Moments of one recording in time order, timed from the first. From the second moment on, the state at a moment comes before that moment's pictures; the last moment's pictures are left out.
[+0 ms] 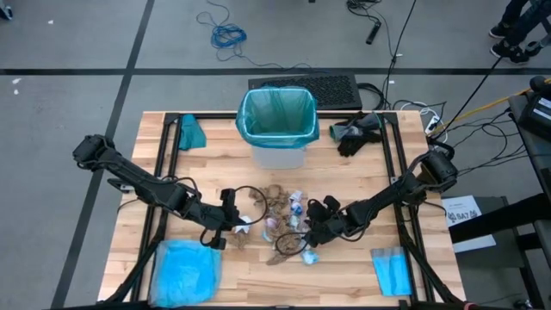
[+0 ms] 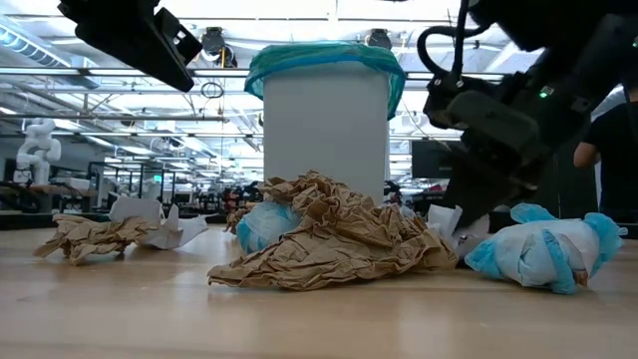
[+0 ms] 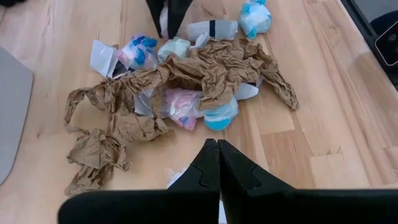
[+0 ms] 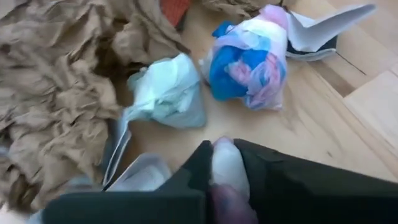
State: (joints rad) left arm -0.46 1.25 0.79 -0.32 -0.24 -0.18; right arm 0.44 1.73 0.78 -0.08 0.47 0.92
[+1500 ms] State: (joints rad) left arm -0.46 1.25 0.79 -0.29 -0.24 -0.12; right arm -0.35 1.62 1.62 -0.30 0.23 0.11
